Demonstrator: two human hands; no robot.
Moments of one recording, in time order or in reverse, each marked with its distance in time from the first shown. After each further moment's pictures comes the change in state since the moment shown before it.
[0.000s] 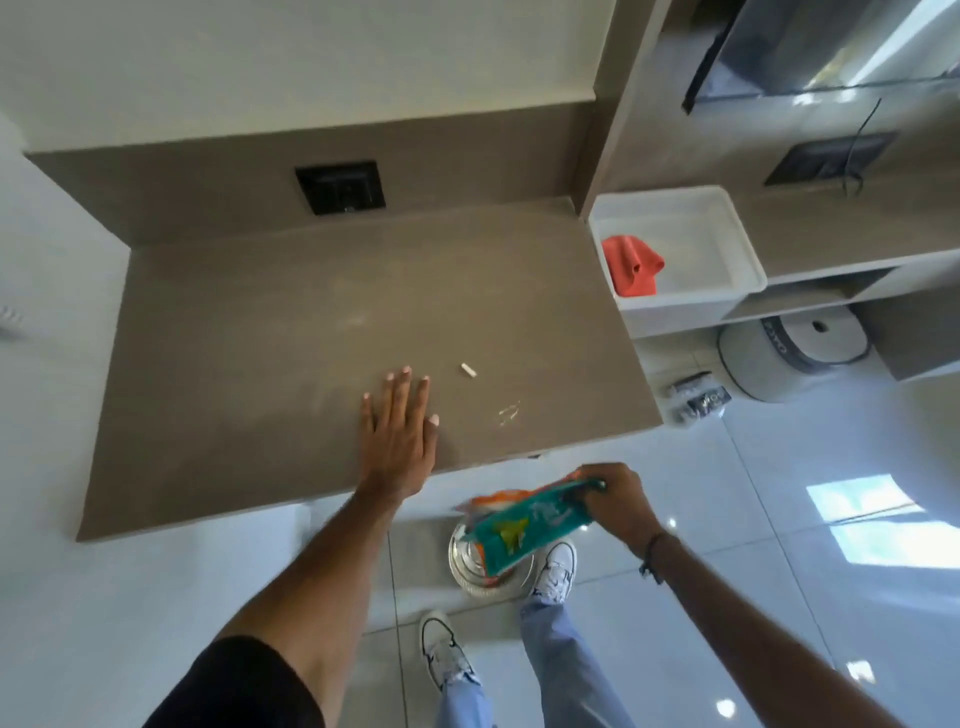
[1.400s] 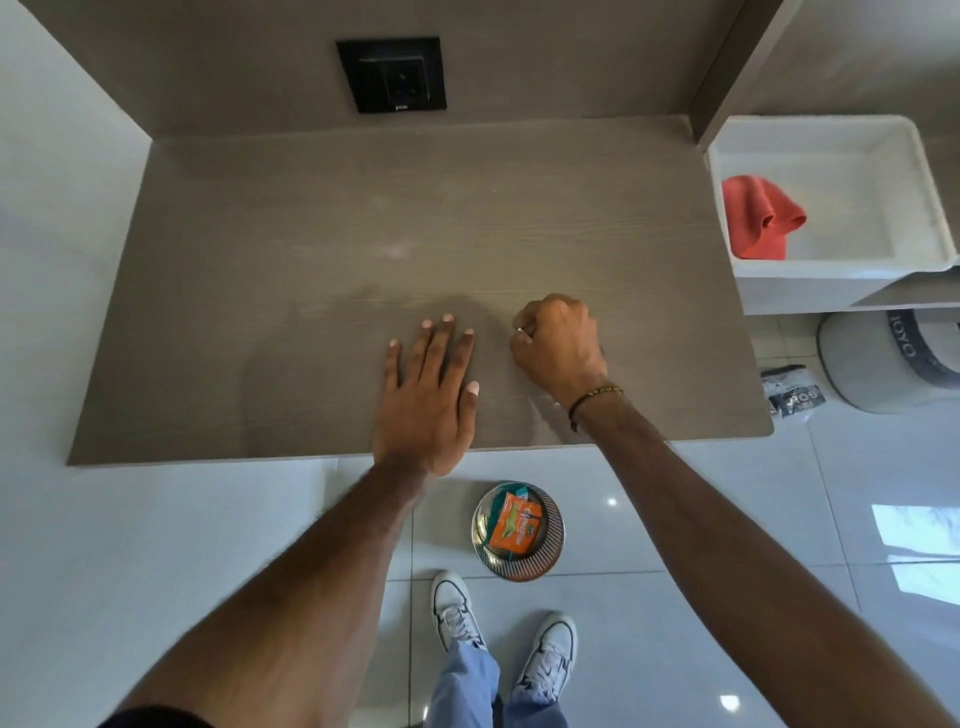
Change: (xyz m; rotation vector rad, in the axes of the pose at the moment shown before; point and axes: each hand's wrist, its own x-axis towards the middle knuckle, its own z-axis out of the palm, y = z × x) left_hand 0.003 0.002 0.001 0.084 0.028 -0.012; right_hand 0.135 -0.136 0.087 -0.472 0.167 -0.551
